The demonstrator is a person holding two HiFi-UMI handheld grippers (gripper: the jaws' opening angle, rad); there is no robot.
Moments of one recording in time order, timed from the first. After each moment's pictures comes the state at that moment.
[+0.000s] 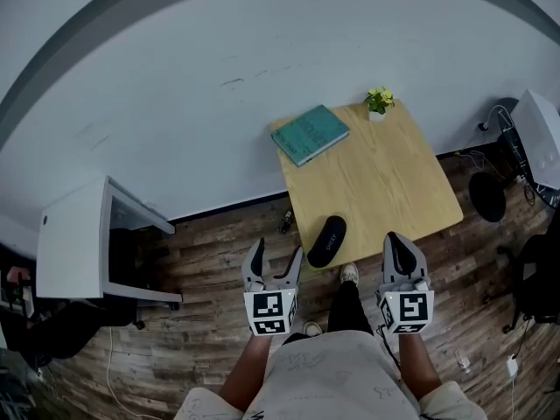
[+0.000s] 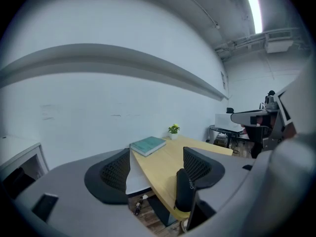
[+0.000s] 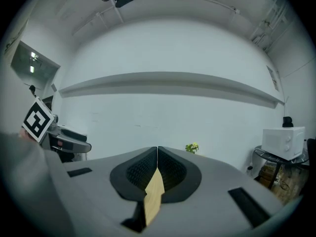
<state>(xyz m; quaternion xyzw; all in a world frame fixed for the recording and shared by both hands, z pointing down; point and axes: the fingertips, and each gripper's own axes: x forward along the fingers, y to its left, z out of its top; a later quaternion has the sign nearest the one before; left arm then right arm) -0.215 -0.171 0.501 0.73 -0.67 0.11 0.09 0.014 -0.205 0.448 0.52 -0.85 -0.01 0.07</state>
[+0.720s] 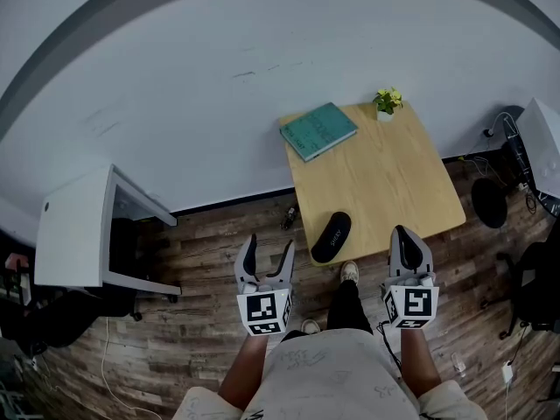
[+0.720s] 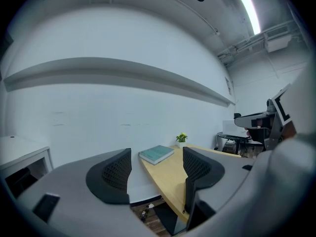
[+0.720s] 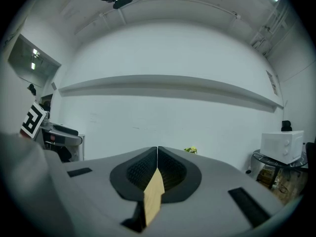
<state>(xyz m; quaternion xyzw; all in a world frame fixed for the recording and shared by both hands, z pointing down) -0.247 -0.152 0.480 0.70 -0.71 0.07 0.04 0.010 -0.208 0.438 0.52 -0.85 -0.03 0.06</state>
